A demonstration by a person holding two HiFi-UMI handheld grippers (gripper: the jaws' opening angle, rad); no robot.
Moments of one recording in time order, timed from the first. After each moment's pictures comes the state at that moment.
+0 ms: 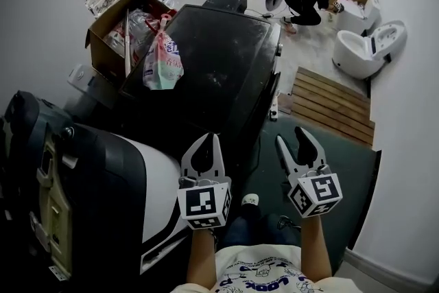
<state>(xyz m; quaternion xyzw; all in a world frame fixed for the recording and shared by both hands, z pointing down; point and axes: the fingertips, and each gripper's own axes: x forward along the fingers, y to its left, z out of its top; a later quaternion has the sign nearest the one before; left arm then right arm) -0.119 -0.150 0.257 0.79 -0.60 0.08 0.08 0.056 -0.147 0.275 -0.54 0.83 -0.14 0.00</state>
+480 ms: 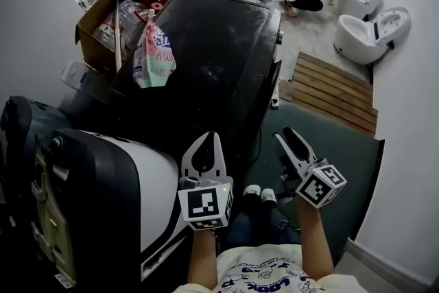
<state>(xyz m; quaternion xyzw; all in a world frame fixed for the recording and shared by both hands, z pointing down) -0.110 -0.178 0.294 0.79 -0.60 0.11 0.09 0.051 -0.176 0.332 -0.46 0.80 -0.35 0.16</state>
